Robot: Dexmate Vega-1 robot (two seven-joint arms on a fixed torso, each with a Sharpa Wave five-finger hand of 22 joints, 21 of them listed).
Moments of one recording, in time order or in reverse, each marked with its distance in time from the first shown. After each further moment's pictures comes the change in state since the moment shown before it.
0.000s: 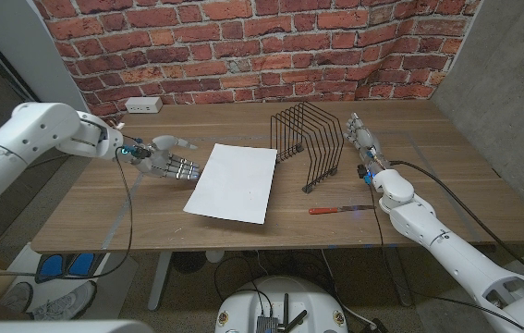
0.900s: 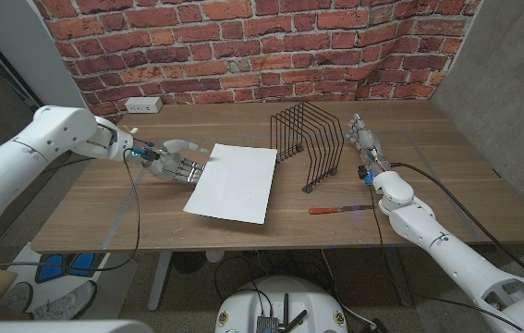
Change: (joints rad) left arm -0.096 -0.064 0.123 0.107 0.125 -0.015 -0.220; left_hand 0.024 0.008 -0.046 0.007 0.000 -0.041 -0.003 -0.026 0.000 -0.053 0.031 -0.032 -0.005 -0.074 0.041 -0.020 0.000 -0.071 0.002 -0.023 0.000; right arm -0.008 0.010 0.005 0.010 0.000 0.020 -0.015; right_hand -0.007 -0.006 0.008 0.001 0.000 0.004 -0.004 0.000 0.000 -0.004 -0.004 0.000 0.000 0.000 0.000 0.008 -0.005 0.005 0.005 0.000 0.000
